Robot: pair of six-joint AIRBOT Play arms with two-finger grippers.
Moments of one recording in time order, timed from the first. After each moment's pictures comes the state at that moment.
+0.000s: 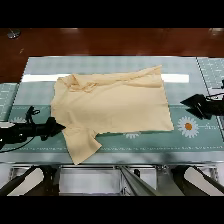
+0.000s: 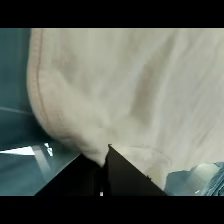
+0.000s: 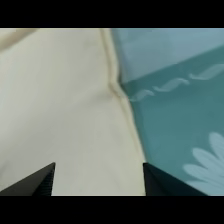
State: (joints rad) left arm 0.44 -1.09 0.34 0.65 -1.05 -1.16; right arm -0.62 -1.12 0.76 -0.87 1.20 1.23
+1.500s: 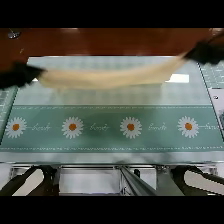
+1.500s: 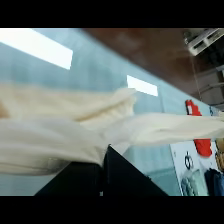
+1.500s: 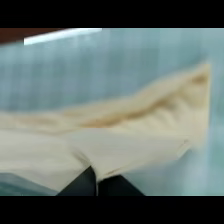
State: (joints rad) left arm 0.38 -1.03 1.10 0.35 -1.13 -1.09; right arm -0.24 -1.34 1.72 -0.93 1.29 1.40
